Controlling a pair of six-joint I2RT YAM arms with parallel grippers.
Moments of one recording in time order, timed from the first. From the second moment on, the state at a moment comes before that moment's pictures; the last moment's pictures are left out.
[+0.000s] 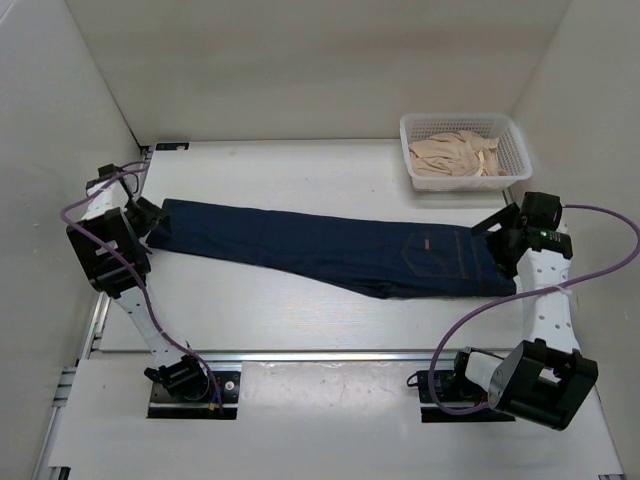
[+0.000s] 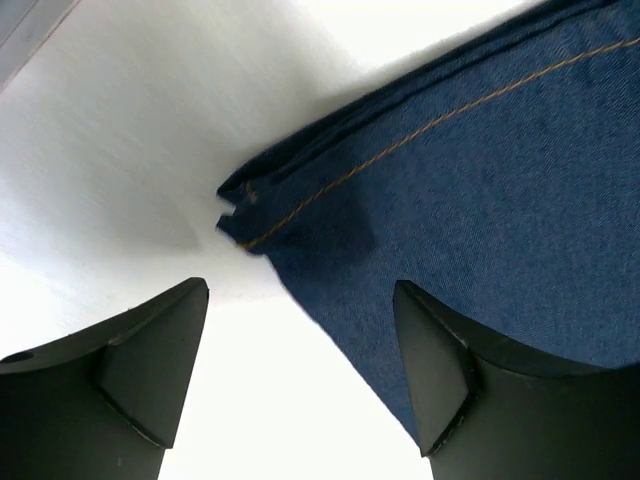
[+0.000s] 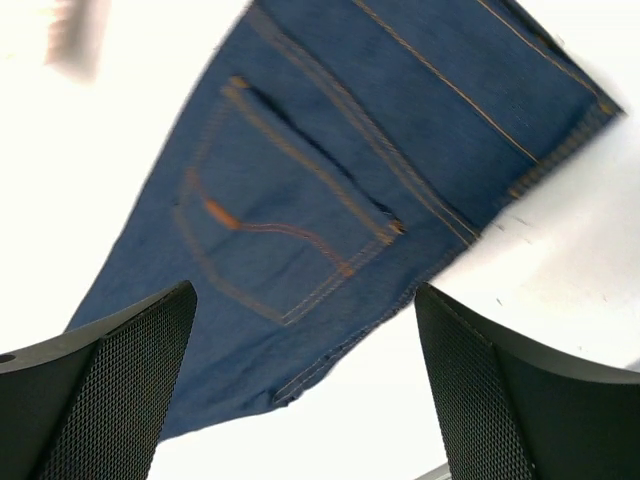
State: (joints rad) left arm 0.44 2.08 1.63 -0.91 0.01 -0.50; right arm -0.28 1.15 0.97 -0.80 0.01 0.75
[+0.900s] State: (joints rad) left arm 0.34 2.13 1.91 -0.99 -0.09 -0.45; right arm -0.27 1.12 1.01 -0.86 -0.09 0.60
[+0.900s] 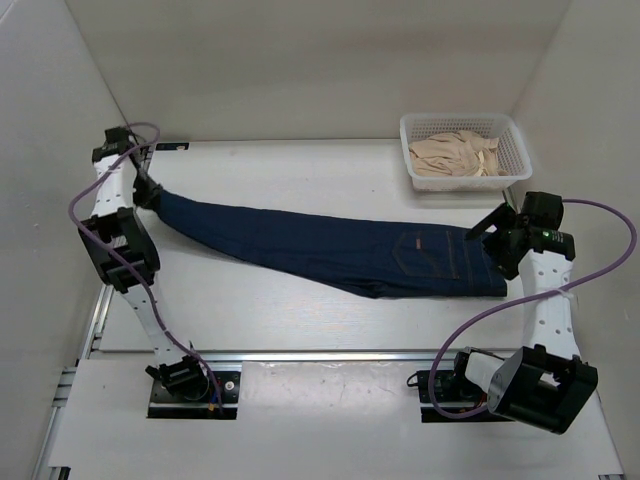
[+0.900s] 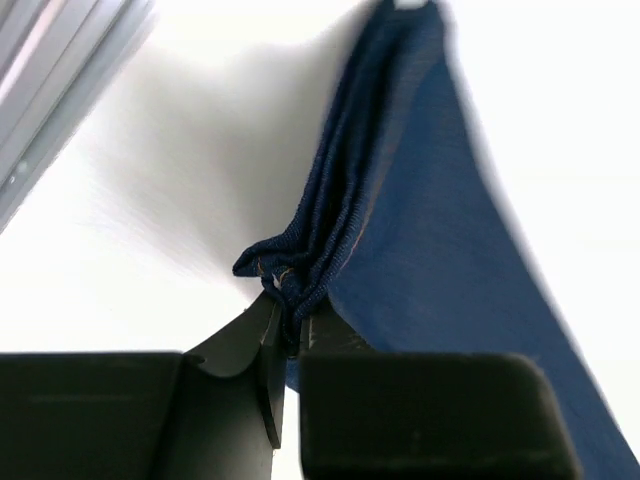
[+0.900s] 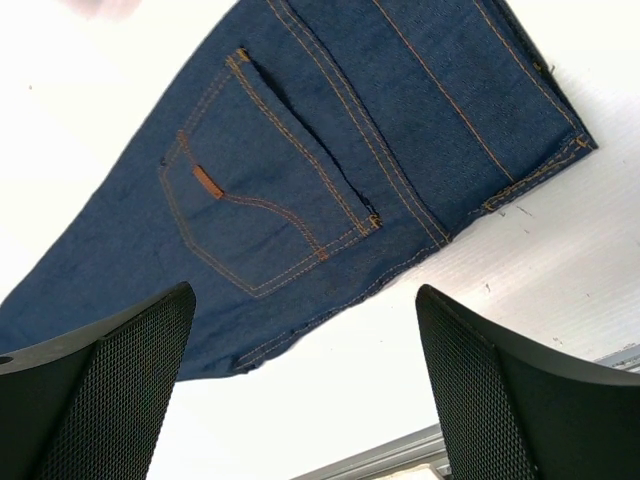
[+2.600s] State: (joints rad) left arm -0.79 1.97 1.70 -0.87 -0.04 -0.70; right arm -0.24 0.99 1.04 -0.88 -0.15 0.59
